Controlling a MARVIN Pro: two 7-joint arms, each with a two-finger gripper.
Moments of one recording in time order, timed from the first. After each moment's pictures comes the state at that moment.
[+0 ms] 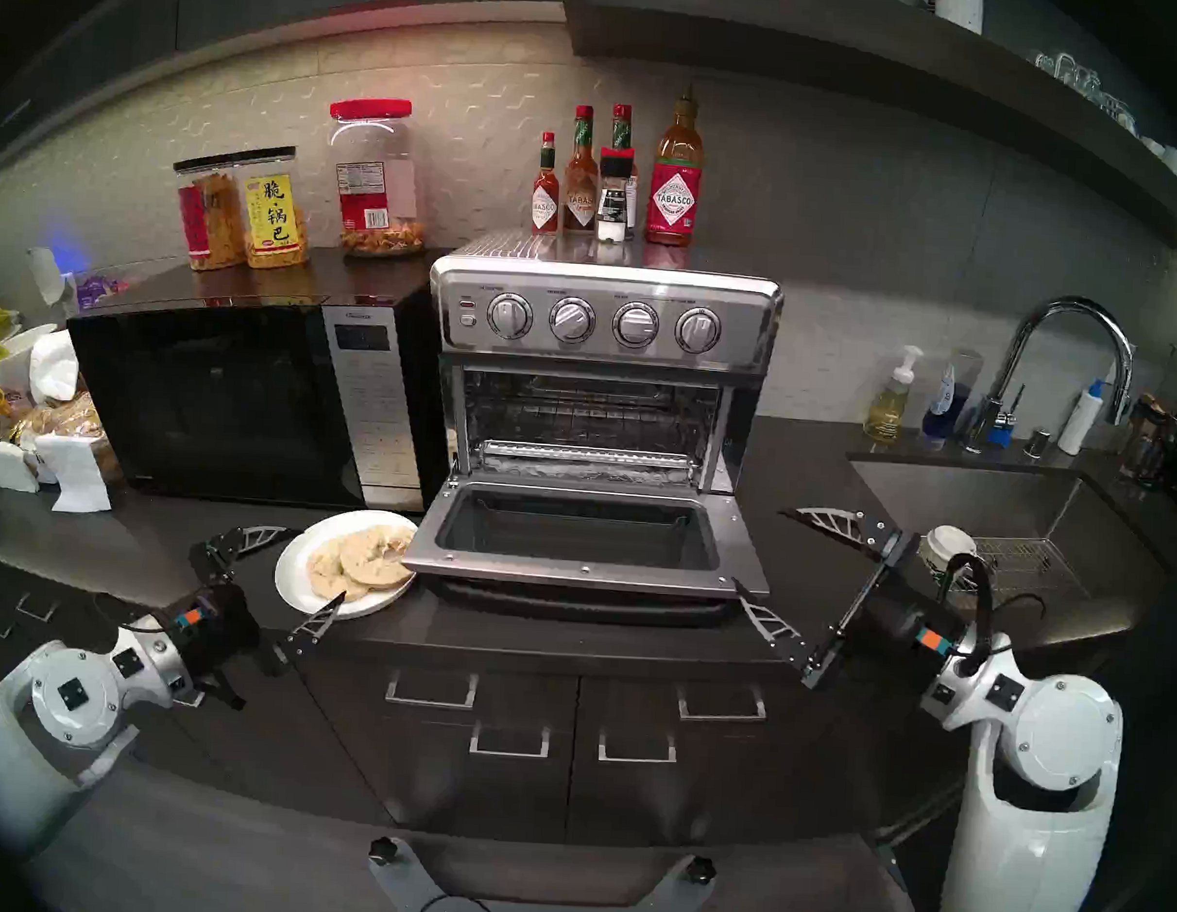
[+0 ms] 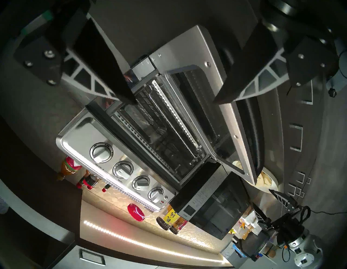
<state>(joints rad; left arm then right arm) 2.25 -0.75 -1.82 -2.08 -0.09 -0.16 -0.20 -1.89 -1.39 2.15 -2.21 -0.05 -0.26 1.13</state>
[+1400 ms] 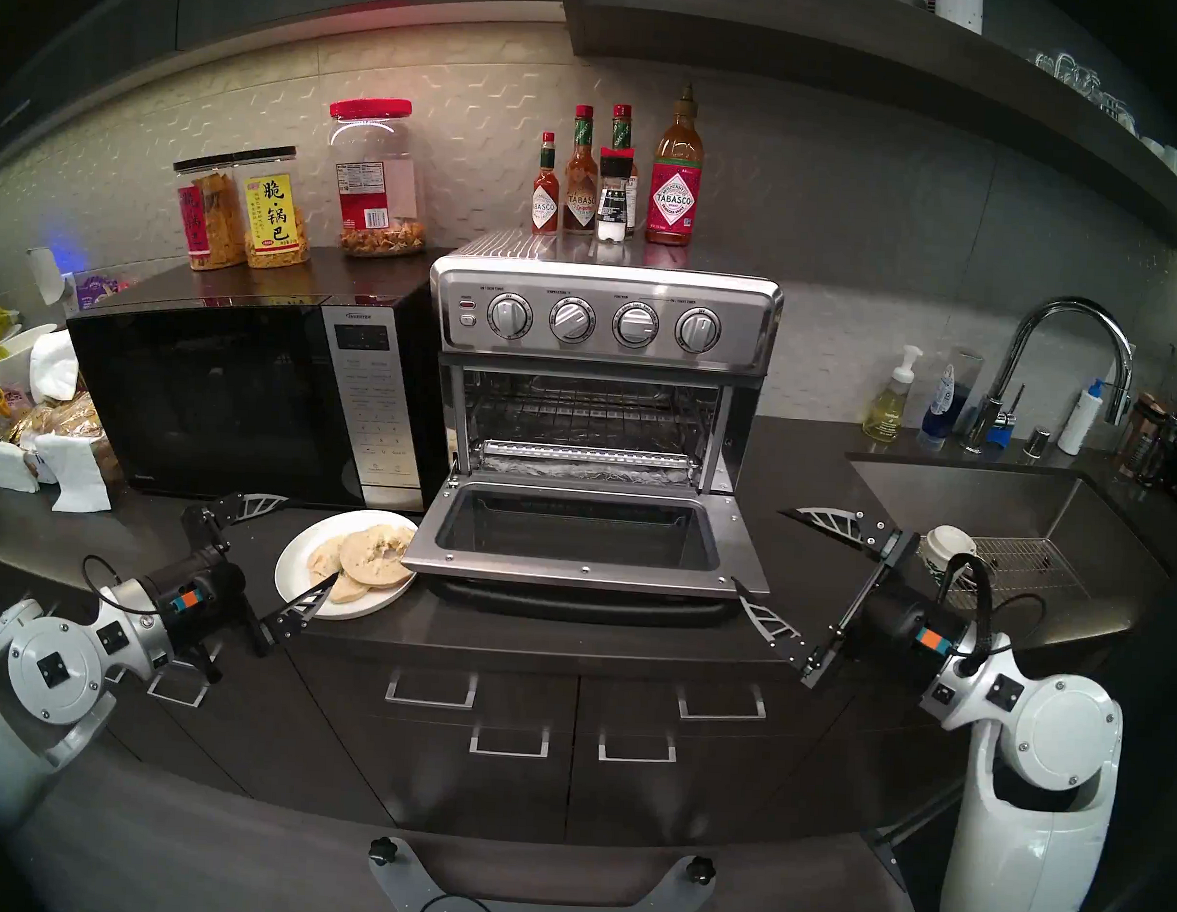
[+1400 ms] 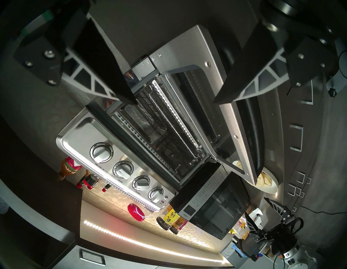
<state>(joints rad) 2.33 -0.71 -1.96 -2.21 0.10 -0.07 -0.26 -1.89 -1.39 2.15 -2.21 -0.05 -0.26 1.13</state>
